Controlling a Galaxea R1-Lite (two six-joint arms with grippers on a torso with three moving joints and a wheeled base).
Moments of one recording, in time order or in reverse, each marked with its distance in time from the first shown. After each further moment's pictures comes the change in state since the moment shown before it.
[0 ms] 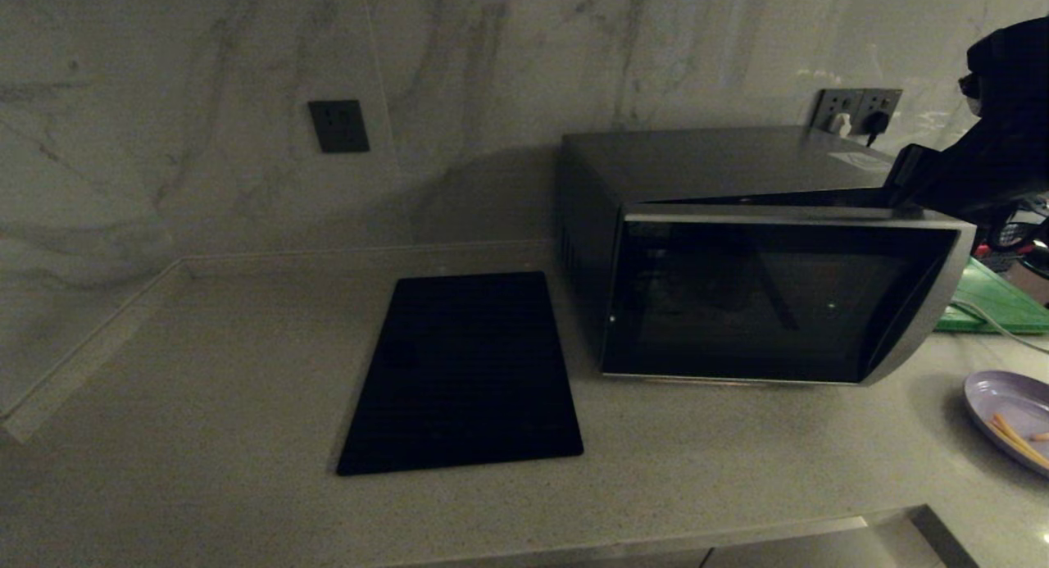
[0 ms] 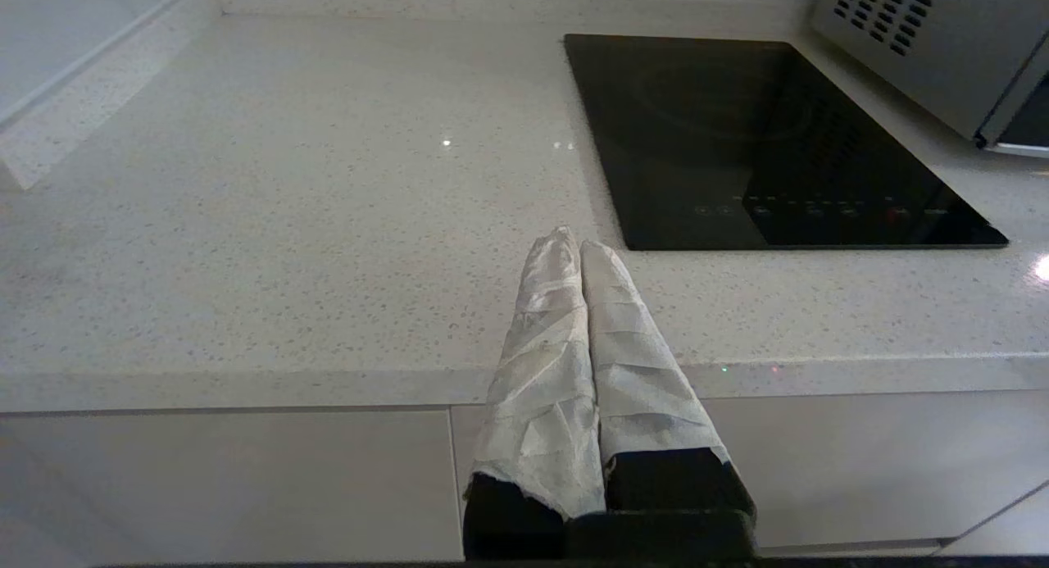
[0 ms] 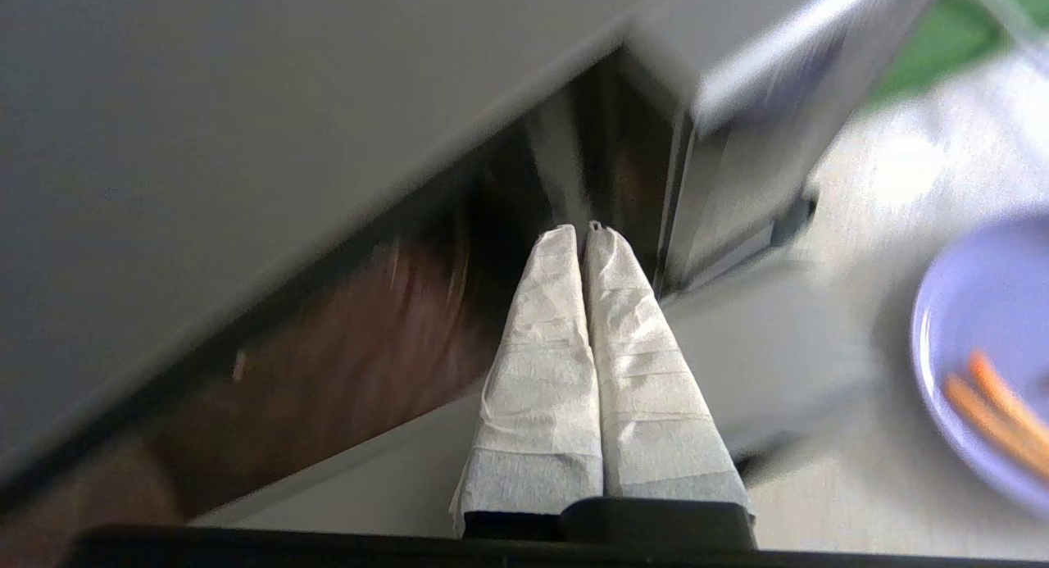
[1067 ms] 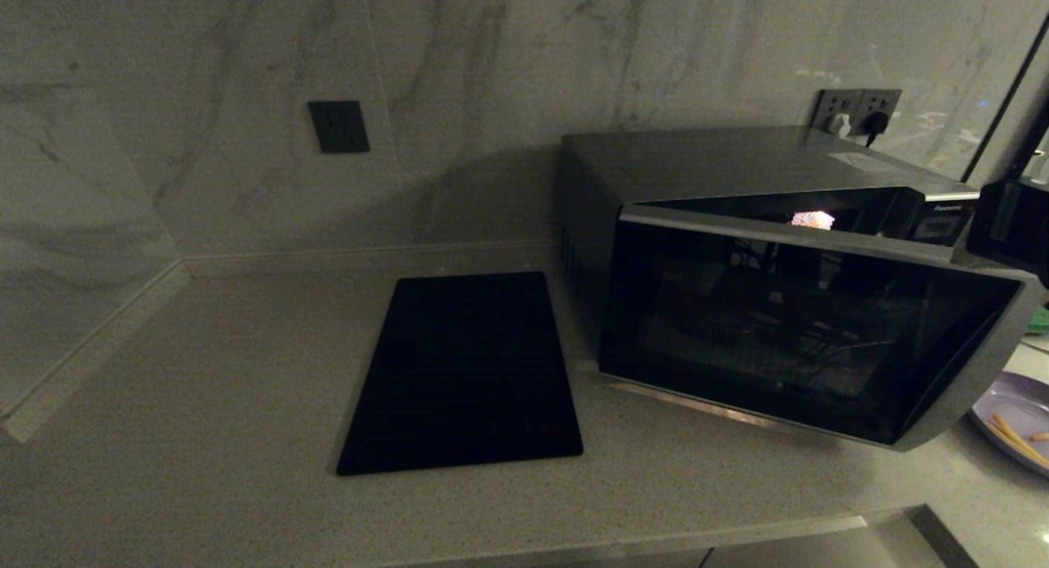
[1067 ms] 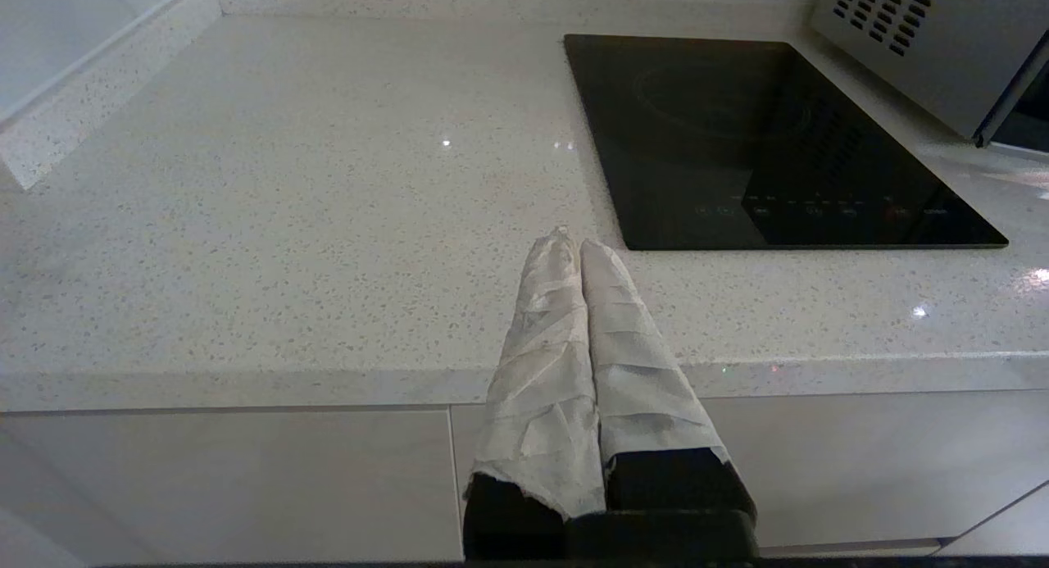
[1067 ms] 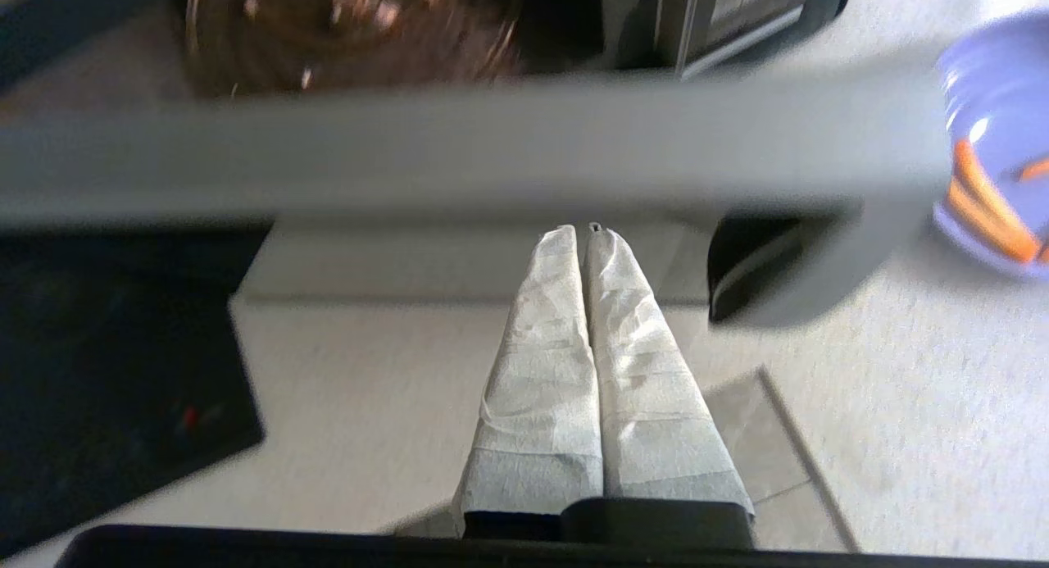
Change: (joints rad) left arm 0.000 0.000 0.000 0.000 0.000 0.000; right arm 0.190 -0.469 0.461 0.092 -0.021 0.046
